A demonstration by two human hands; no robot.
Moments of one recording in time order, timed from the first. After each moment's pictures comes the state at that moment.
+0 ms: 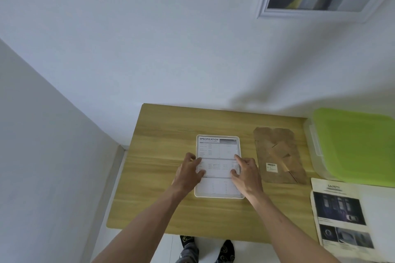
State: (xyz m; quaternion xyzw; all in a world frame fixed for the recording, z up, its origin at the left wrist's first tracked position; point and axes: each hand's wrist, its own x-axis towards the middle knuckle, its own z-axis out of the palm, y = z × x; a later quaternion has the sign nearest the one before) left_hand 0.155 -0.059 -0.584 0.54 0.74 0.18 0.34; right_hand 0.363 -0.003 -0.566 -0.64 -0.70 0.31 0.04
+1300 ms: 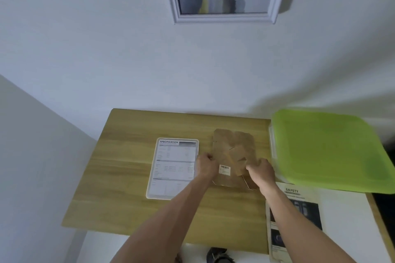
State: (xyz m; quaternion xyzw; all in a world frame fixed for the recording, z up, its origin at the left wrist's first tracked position) left_hand 0.363 0.046 -0.554 0.24 0.81 0.28 0.45; right_hand 0.537 0.088 -0.557 -0.75 -0.49 0.43 0.10
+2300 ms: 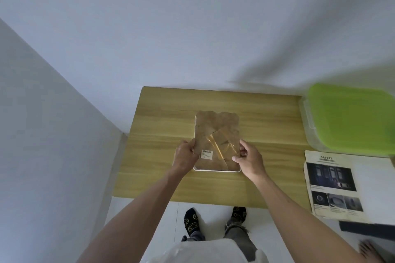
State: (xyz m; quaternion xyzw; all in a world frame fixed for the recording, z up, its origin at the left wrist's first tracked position) left_hand 0.171 -0.090 -0.569 0.47 0.78 0.23 0.35; right_hand 0.393 -0.037 -0.567 -0.66 -0.59 0.45 0.16
